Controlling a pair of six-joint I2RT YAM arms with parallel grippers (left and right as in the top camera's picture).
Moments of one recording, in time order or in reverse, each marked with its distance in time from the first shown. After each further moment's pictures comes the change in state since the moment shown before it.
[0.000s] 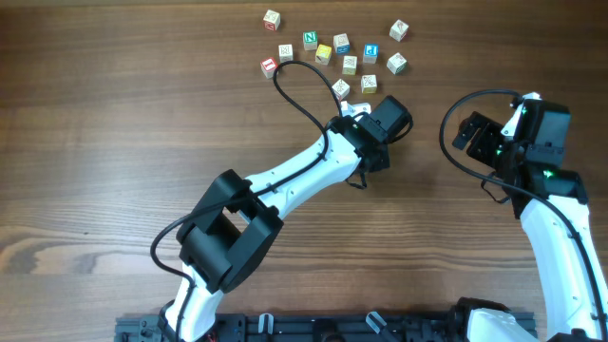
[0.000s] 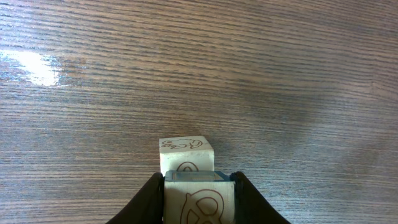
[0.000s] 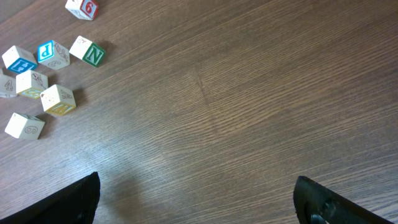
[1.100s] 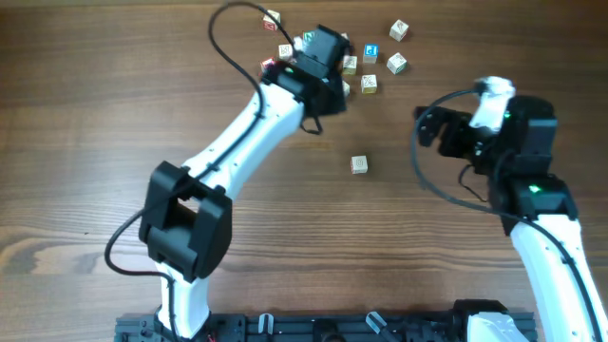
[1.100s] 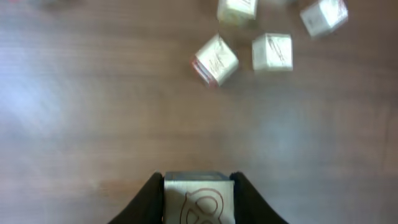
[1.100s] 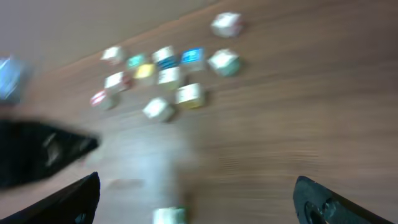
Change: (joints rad) left arm 0.251 -0.066 0.135 -0.064 0.061 0.263; right arm 0.122 -0.109 -0.003 0.109 -0.246 -0.008
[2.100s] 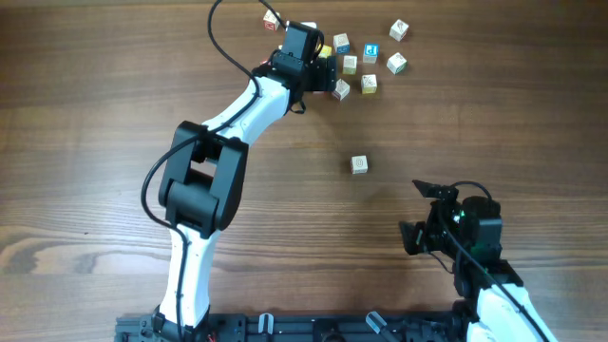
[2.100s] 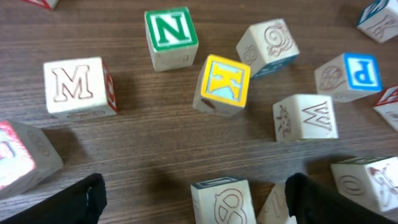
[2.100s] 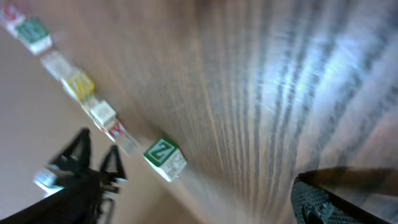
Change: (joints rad) left arm 0.156 0.267 -0.008 0.519 0.006 0.319; right arm 0.077 -0.176 -0.759 0.454 -0.084 1.547
